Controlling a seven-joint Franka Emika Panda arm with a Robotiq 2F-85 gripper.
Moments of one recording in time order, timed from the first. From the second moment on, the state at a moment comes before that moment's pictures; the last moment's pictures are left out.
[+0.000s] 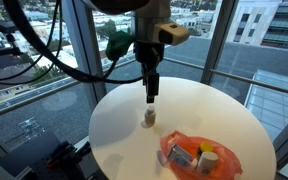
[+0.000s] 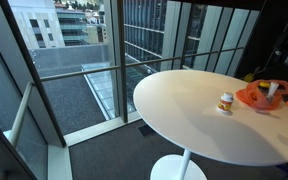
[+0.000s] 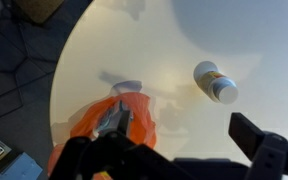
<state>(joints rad) -0.24 -0.26 -0.15 -2.33 -0.01 2.06 0.36</state>
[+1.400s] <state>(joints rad) -0.30 -0.04 -0.27 -2.28 0.04 2.27 0.41</state>
